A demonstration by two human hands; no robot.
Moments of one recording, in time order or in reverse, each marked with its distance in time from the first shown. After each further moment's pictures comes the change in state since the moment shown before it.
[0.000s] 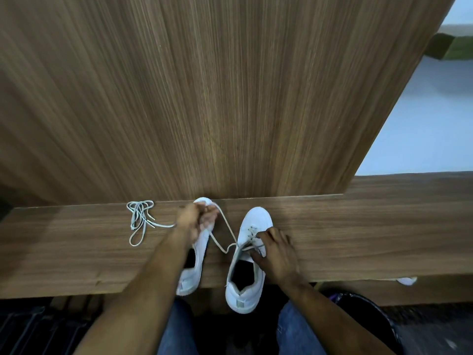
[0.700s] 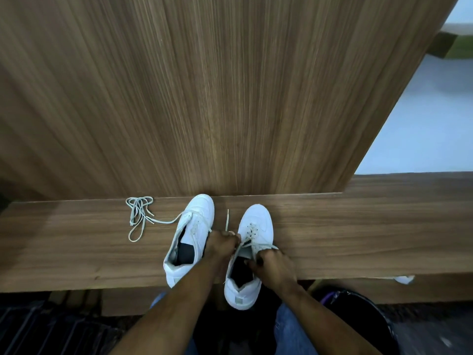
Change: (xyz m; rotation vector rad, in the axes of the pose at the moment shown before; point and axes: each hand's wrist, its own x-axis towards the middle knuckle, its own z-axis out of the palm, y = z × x) left_hand -0.016 -0.093 0.014 0.573 -0.006 0.043; right_hand -0.020 -0.011 0.000 0.061 -0.236 0.168
